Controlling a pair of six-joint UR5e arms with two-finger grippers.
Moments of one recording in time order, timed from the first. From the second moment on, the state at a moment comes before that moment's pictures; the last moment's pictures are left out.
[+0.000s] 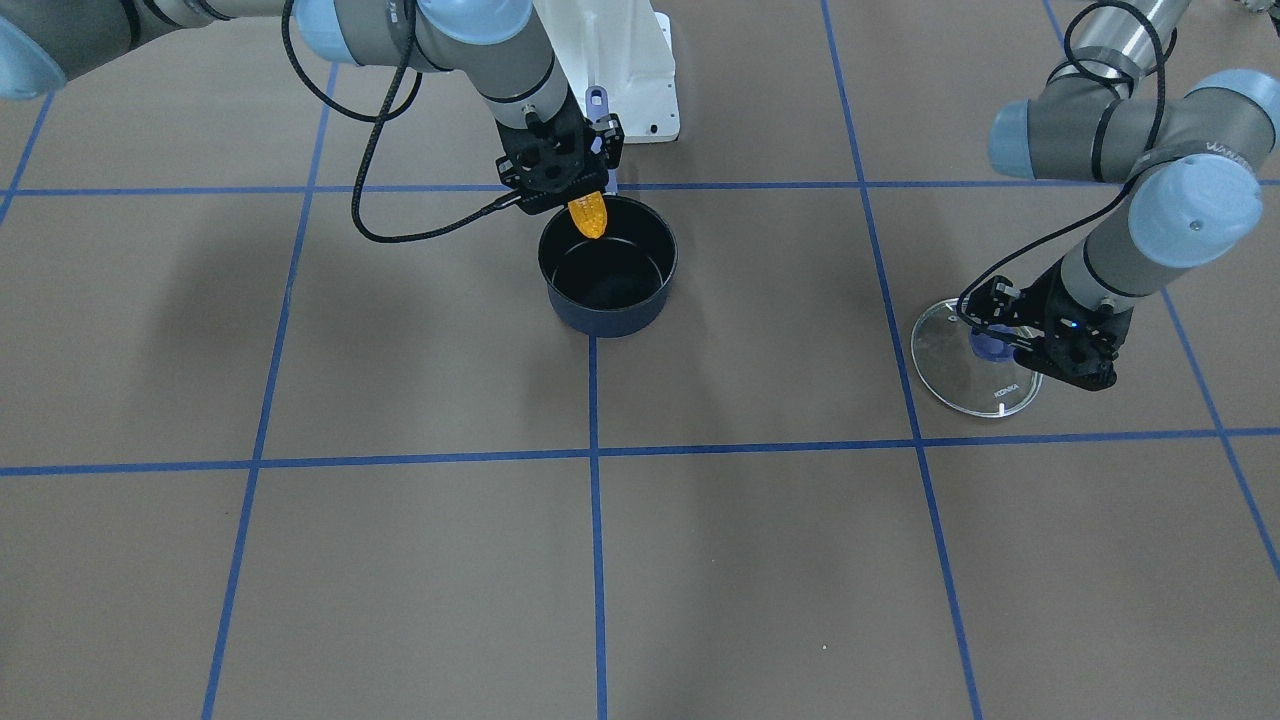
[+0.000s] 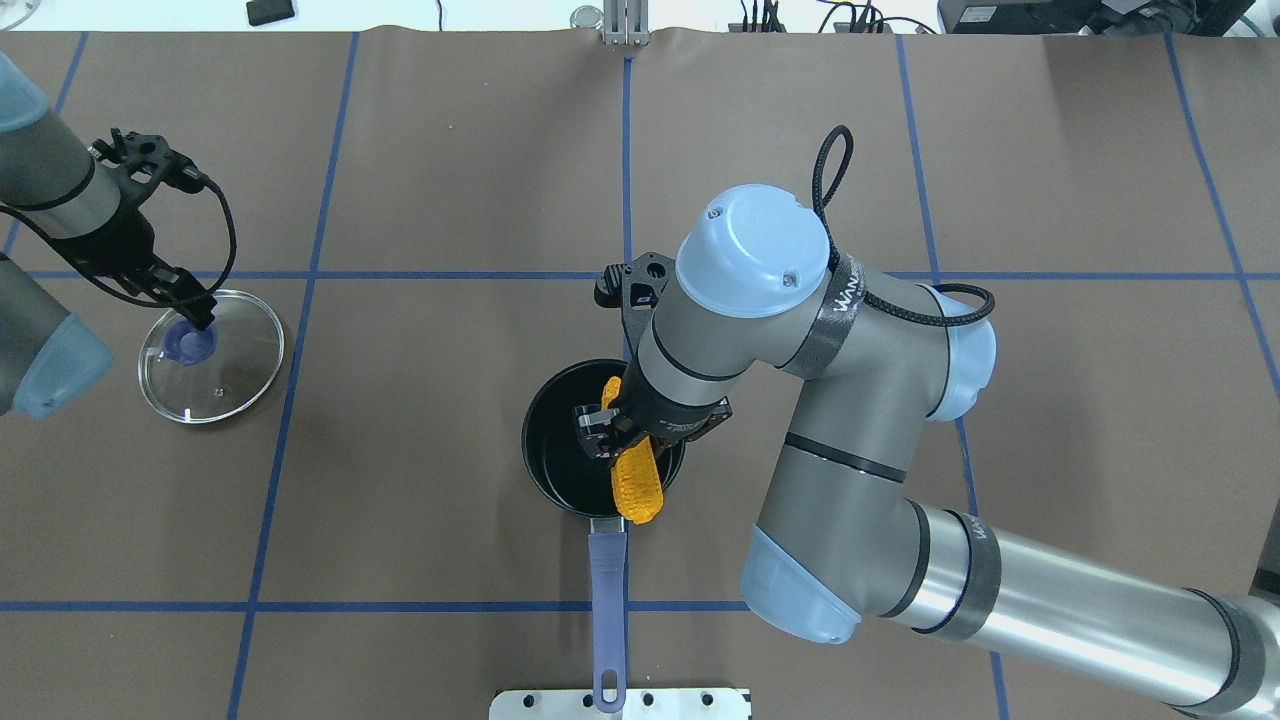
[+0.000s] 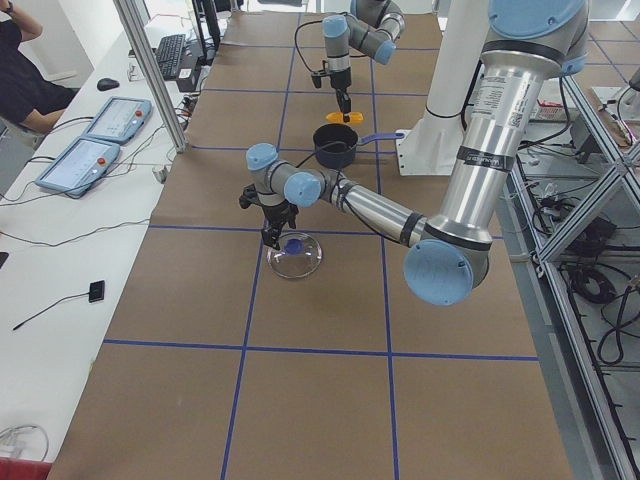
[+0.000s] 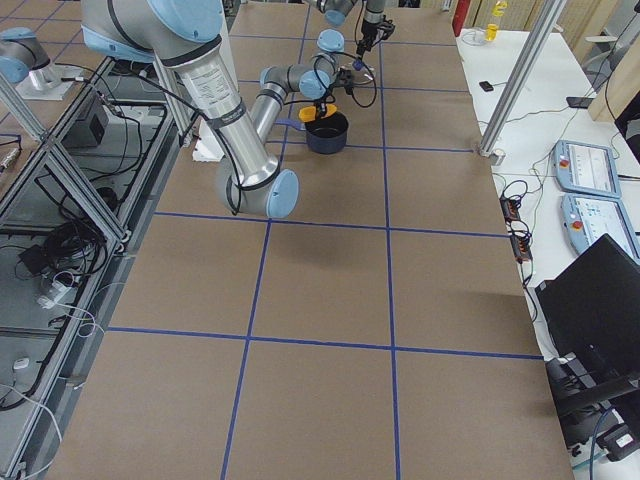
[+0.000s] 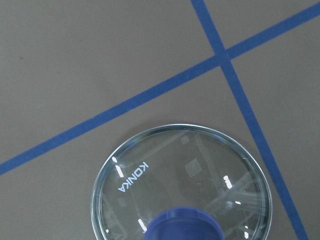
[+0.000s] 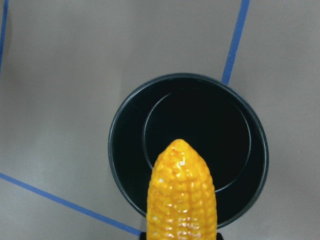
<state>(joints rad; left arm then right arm) -0.99 -1.84 -1.68 -1.57 -2.21 -0.22 0.49 -0.87 1.78 -1.56 2.12 1.06</state>
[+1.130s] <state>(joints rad) -1.07 -1.87 -1.69 -1.56 -2.22 -0.21 0.65 -0.98 1.85 -1.47 2.19 1.08</state>
